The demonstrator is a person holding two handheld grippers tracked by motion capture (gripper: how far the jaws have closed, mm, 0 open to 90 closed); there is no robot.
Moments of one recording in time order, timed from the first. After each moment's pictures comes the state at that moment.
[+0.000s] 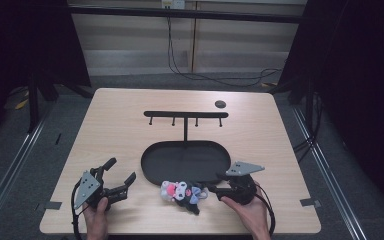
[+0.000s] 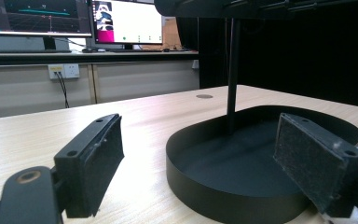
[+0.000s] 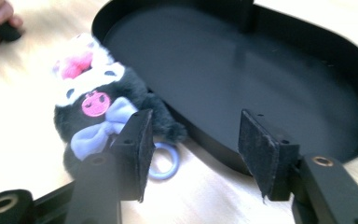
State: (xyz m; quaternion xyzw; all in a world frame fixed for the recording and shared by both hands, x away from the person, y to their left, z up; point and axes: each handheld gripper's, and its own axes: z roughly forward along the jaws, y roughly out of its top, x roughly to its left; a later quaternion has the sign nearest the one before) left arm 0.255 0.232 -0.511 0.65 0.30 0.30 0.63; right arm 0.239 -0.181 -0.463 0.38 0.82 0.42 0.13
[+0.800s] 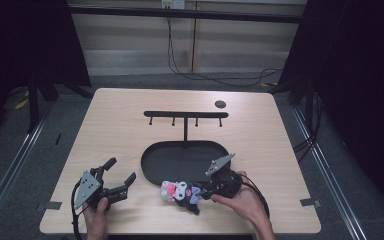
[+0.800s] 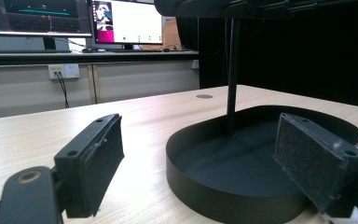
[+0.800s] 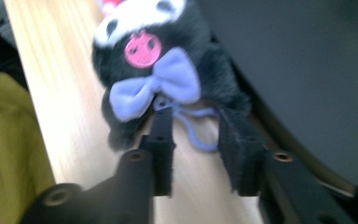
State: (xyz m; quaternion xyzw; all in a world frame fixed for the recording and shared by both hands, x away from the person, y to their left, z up) left arm 0.255 0.232 -0.510 0.65 0.30 0.30 0.63; right arm 0.264 -0.150 -0.461 0.29 0.91 0.28 -0.01
